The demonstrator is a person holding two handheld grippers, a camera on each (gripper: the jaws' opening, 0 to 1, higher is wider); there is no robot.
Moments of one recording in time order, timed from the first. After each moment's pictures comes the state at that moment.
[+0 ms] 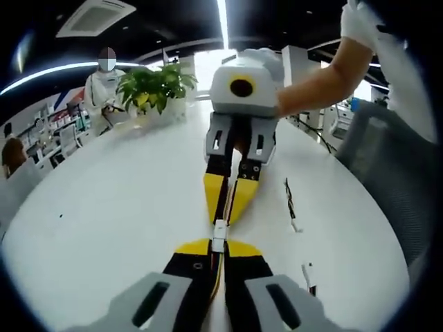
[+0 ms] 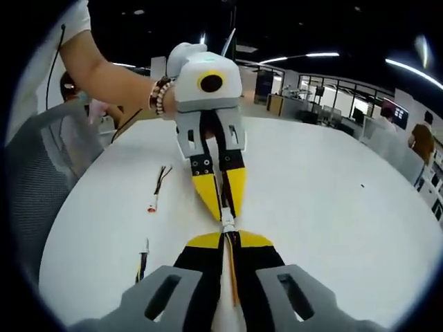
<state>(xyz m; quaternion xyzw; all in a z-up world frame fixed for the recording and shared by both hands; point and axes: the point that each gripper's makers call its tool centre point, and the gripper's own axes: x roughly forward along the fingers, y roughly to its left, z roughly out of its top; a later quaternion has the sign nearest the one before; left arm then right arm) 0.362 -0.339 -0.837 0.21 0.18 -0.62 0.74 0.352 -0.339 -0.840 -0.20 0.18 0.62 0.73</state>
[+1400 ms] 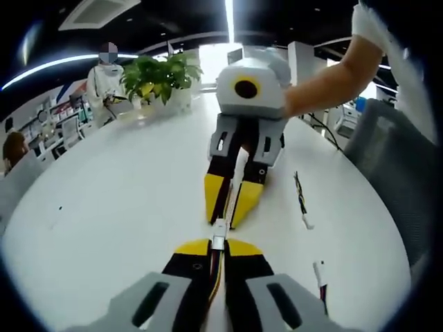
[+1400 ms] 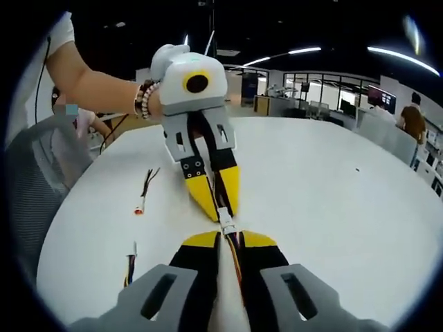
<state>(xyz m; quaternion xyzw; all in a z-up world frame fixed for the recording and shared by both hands) 0.368 -0.340 -0.845 0.22 0.20 -0.60 0.74 0.358 -0.339 -0.848 -0.16 0.19 0.60 0.76</state>
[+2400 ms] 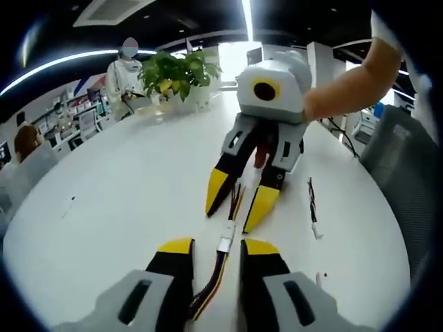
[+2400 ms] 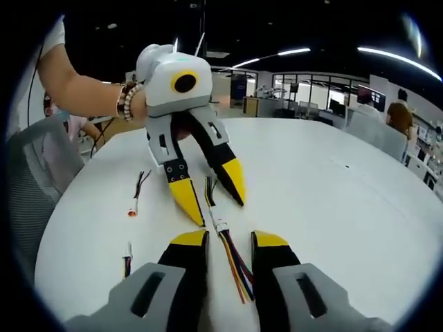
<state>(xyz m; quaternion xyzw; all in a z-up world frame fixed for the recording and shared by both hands) 0.367 -0.340 -0.844 0.21 0.20 -0.55 0.78 0.363 -0.344 -0.846 -0.15 0.19 0.58 0.78</state>
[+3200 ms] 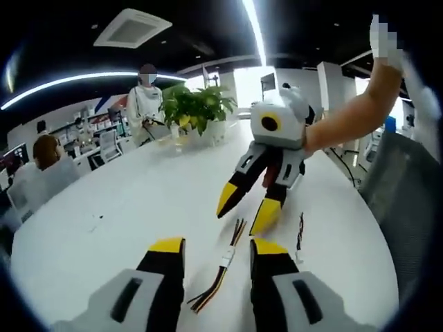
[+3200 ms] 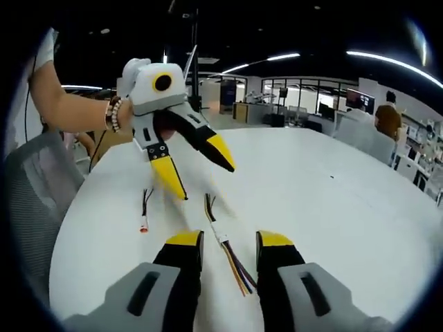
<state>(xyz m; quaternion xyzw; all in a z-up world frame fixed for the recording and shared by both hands) 0.353 -0.319 -0.777 0.15 0.13 -0.52 0.83 0.354 -0.356 -0.810 -0.14 0.18 0.56 0.80</state>
